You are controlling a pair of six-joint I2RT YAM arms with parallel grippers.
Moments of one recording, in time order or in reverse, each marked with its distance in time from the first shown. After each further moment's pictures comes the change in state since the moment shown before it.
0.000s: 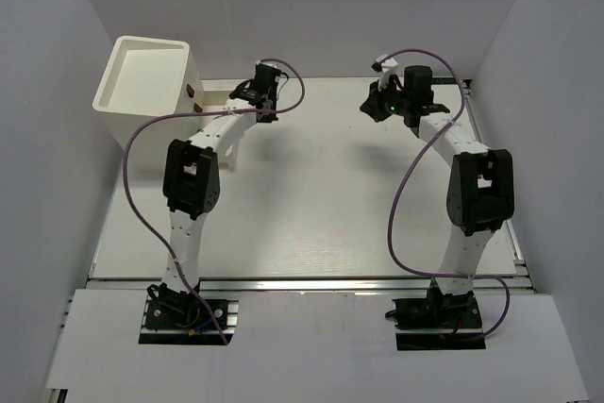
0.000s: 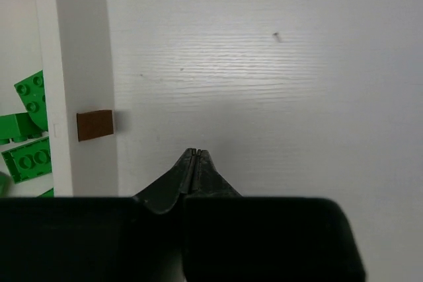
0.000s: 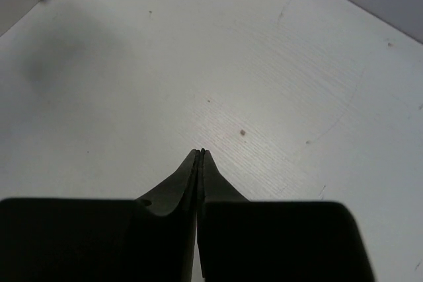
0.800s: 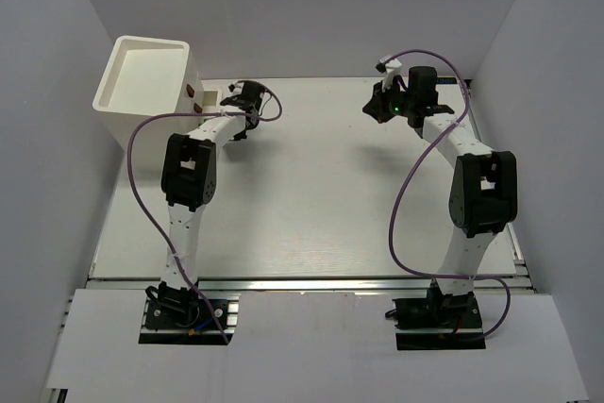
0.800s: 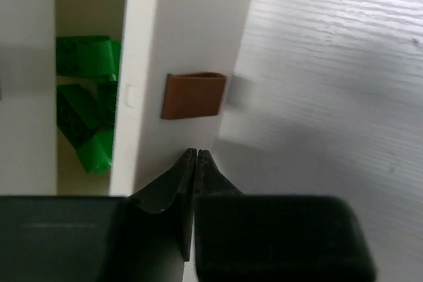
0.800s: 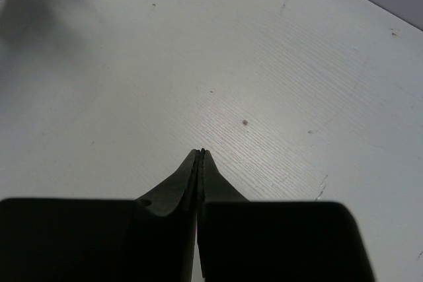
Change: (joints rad) left arm 0.090 0.135 -0.067 -0.108 -0.413 0.080; right arm -0.032 -0.031 -0.038 -0.020 -0.035 -0.001
